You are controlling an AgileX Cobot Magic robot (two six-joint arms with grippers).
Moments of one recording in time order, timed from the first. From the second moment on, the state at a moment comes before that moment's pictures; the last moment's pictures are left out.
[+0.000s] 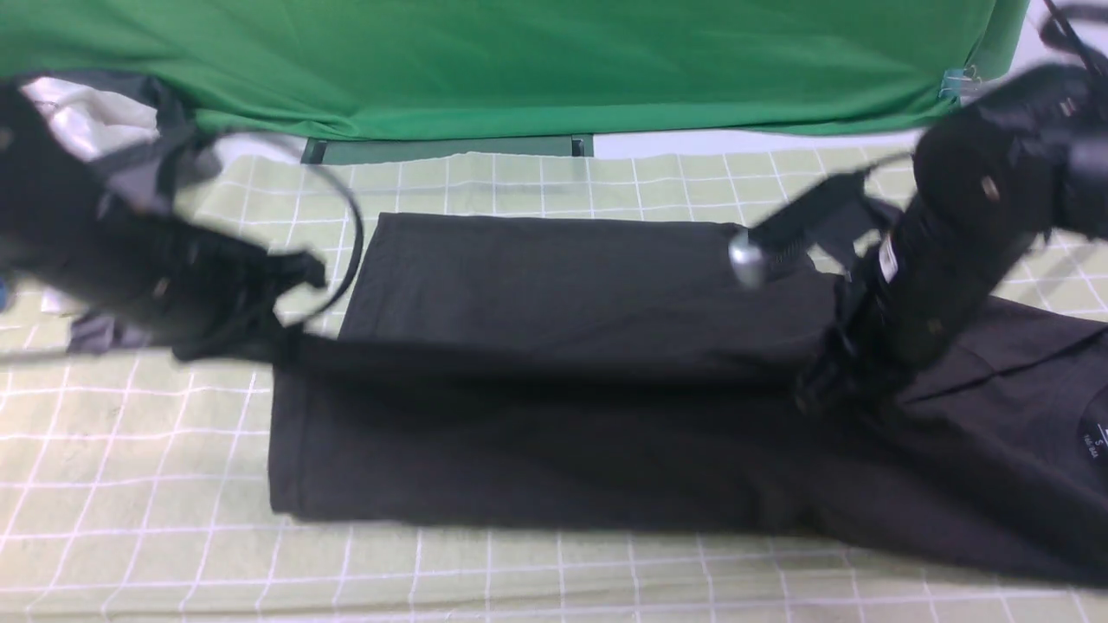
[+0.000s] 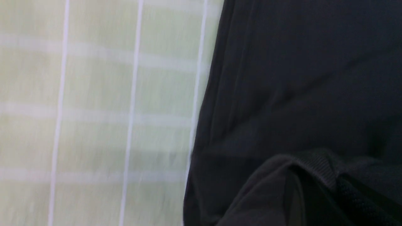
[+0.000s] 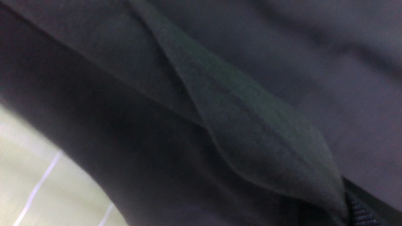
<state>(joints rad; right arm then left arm) 0.49 1.73 -1.29 -0.03 0.95 -0.11 -0.05 1.53 -1.10 -0.26 0.82 -0.12</state>
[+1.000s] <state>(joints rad) 0.35 2.24 -1.84 -0.04 0.92 -0.14 -0.05 2.16 -1.69 -0.26 0.71 -0.18</state>
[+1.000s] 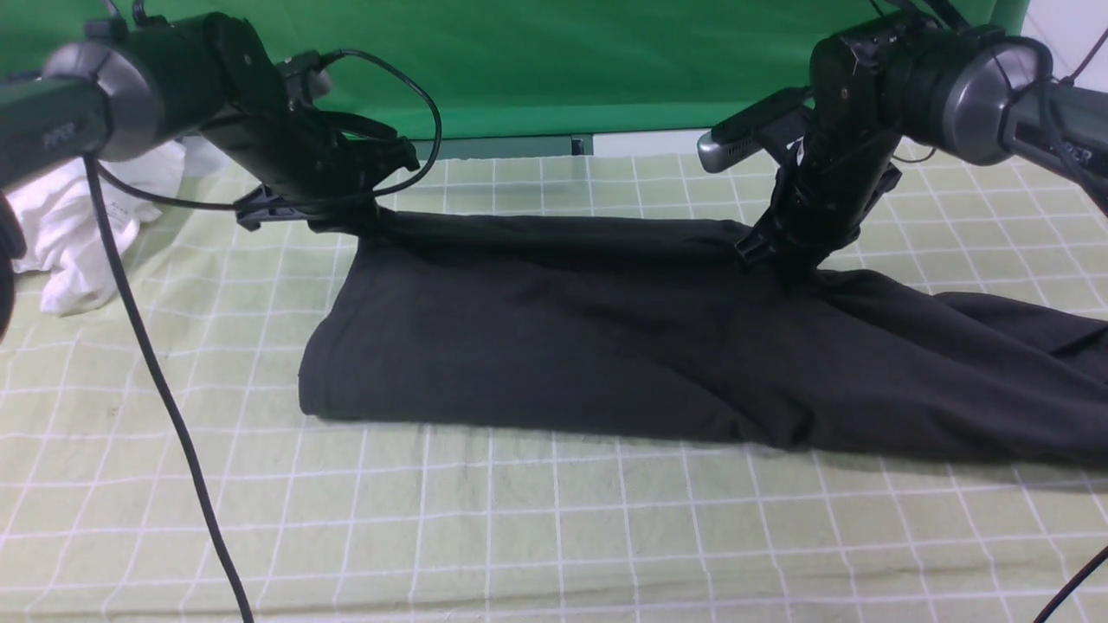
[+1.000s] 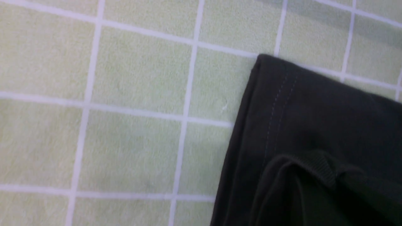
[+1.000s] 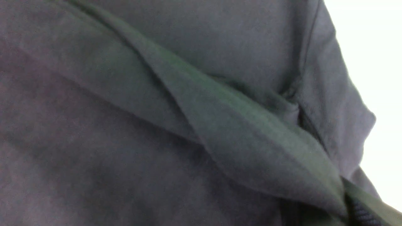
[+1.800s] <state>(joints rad) 0.34 2.27 -1.98 -0.19 0.81 -0.08 -0.04 2.15 -1.81 -0.25 0.58 -0.27</state>
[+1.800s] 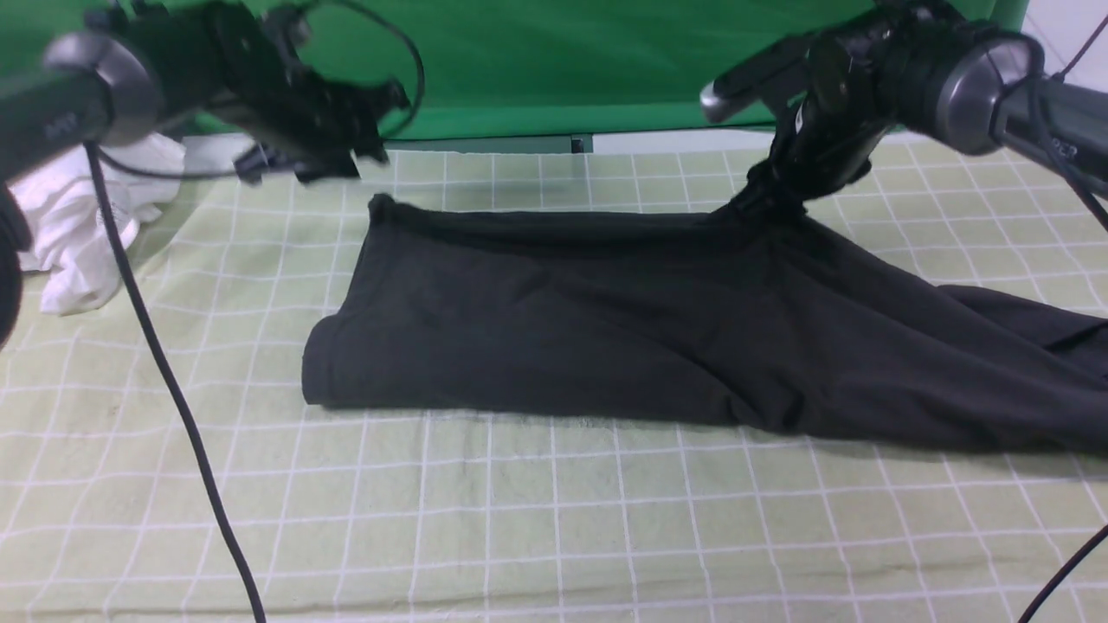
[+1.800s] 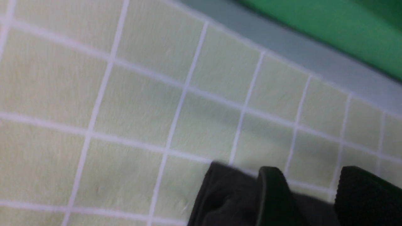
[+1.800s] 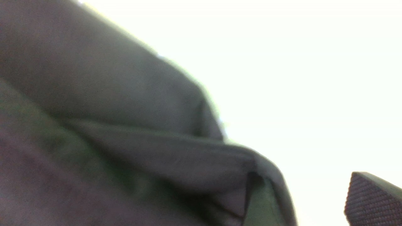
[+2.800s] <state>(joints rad) 0.04 1.62 -1.41 -0.03 1.12 -0.11 -0.03 2.13 -2.14 -0.37 1.14 0.00</state>
